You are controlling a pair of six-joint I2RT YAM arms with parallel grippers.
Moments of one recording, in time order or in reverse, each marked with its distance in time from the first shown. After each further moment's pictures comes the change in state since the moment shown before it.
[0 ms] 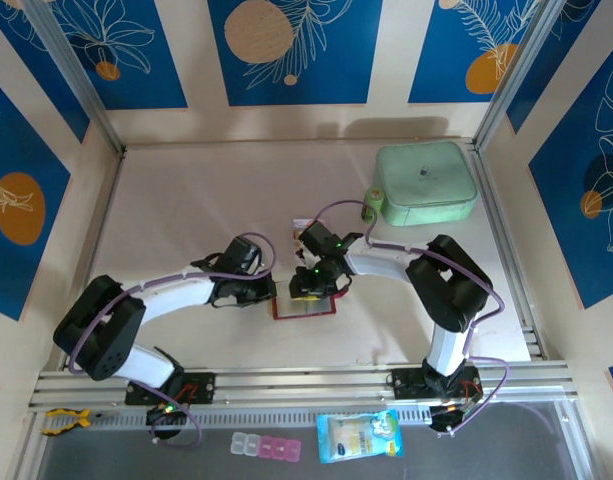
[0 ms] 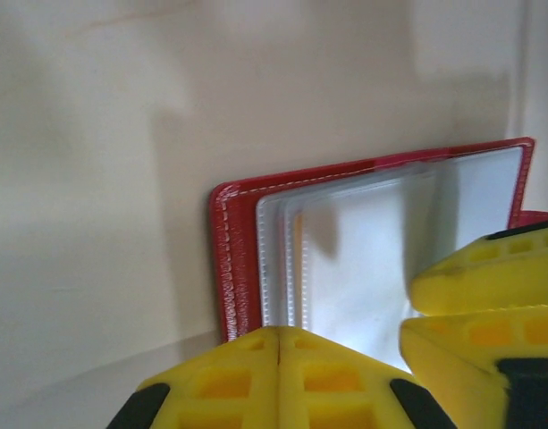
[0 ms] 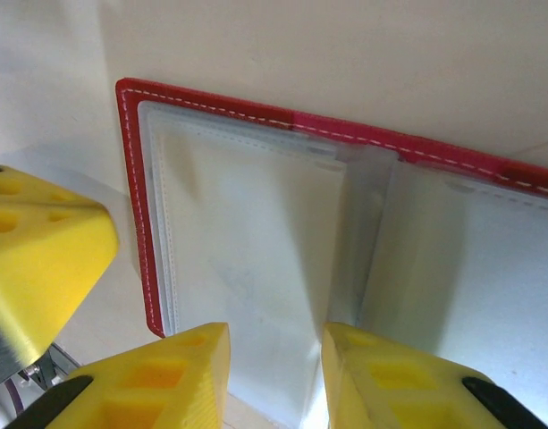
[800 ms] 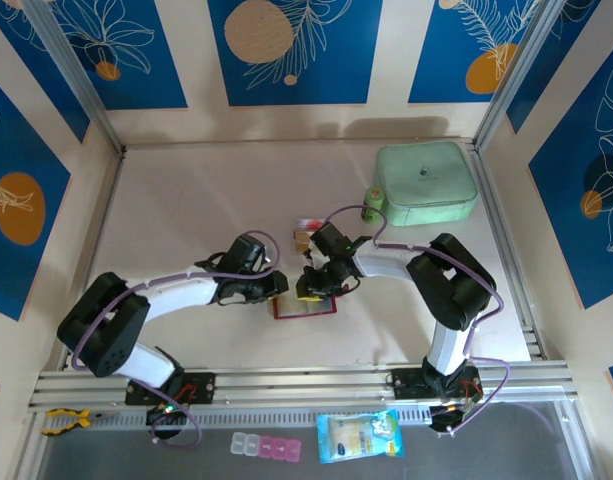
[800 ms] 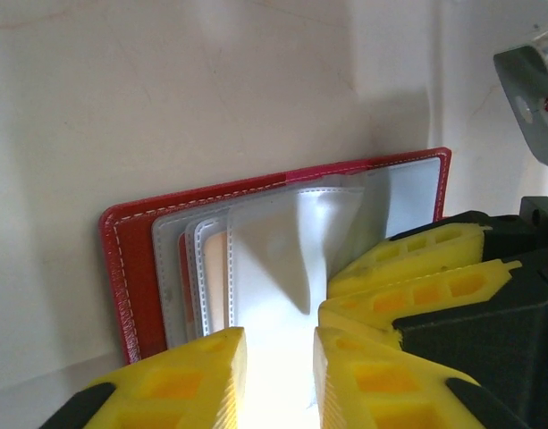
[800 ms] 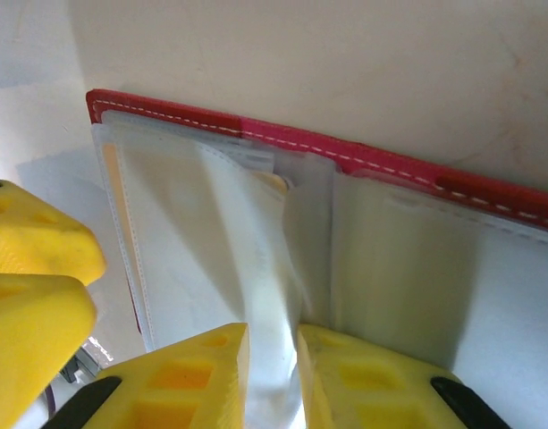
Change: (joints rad) left arm -0.030 0.030 0.002 0.118 0.051 -0.084; right arm -0.056 -0.003 -0.095 0.126 -0.096 0.008
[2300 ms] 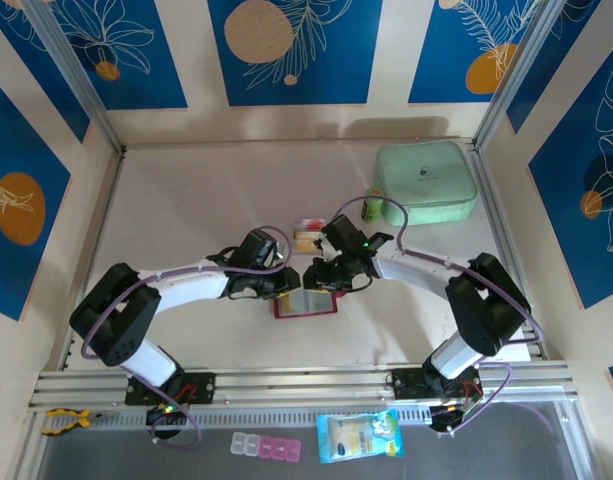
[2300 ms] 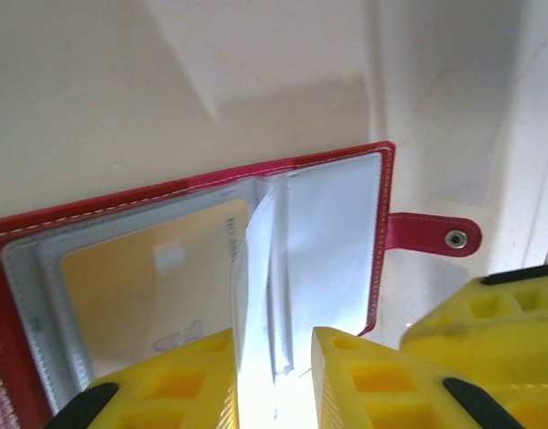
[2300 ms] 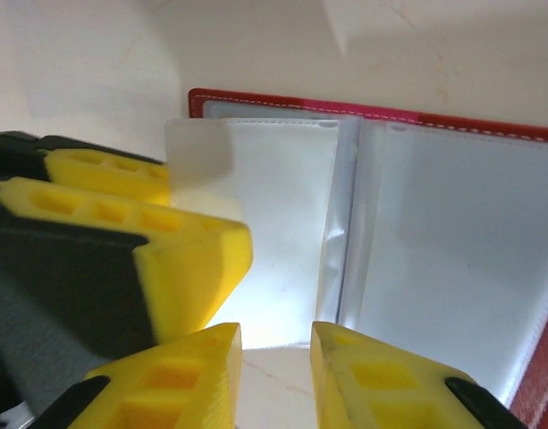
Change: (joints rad) left arm -0.046 0.073 0.095 0.004 0.037 -0.026; right arm -0.019 -0.233 -0.009 -0.134 0.076 0.041
